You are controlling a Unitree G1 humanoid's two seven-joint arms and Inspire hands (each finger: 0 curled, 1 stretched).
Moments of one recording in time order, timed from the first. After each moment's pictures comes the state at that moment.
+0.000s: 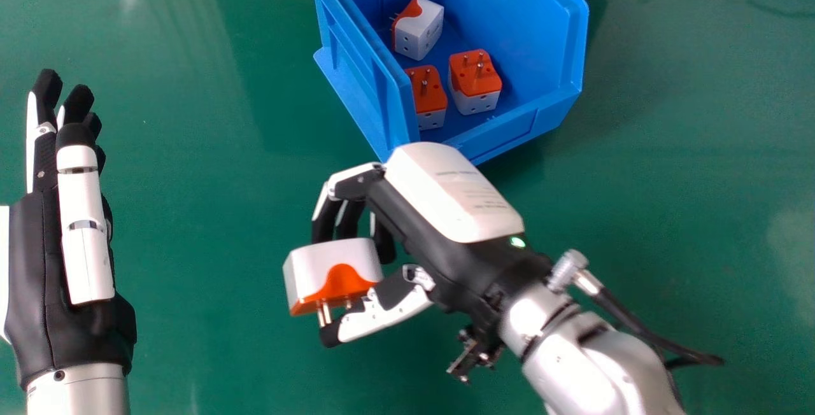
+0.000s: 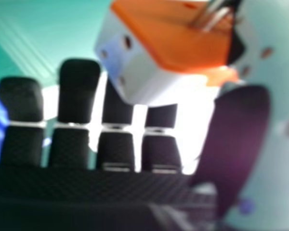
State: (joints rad) left arm 0.44 -0.02 0.20 -0.57 -0.06 -0.06 0.03; right arm -0.01 -0.24 0.54 -0.39 -0.75 0.09 0.18
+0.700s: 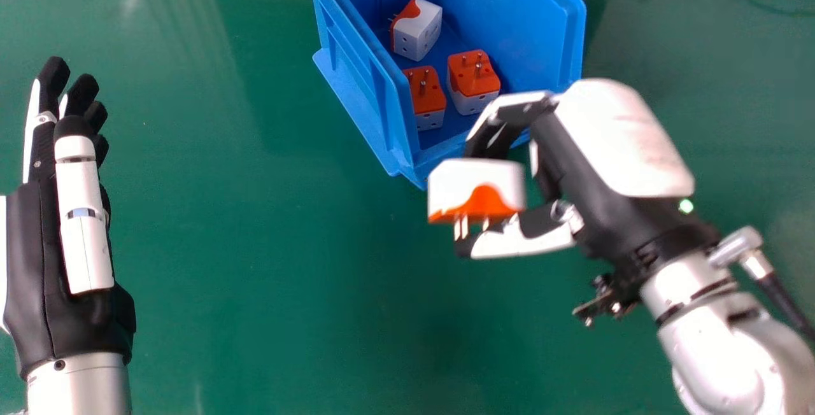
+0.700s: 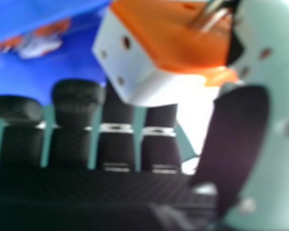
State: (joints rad) left arm 0.41 -0.02 0.20 -0.58 -0.06 -0.05 0.05; right arm 0.00 -0.32 0.22 -0.47 -0.77 0.11 0.15
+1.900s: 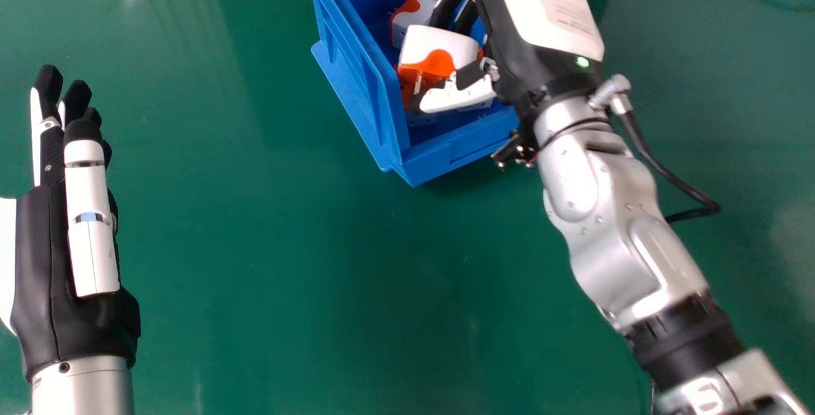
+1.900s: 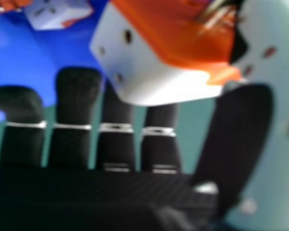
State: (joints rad) left arm 0.42 -0.02 0.20 -0.57 -0.07 -0.05 0.02; right arm -0.68 -0.10 0.32 0.44 -0.79 0.18 -0.15
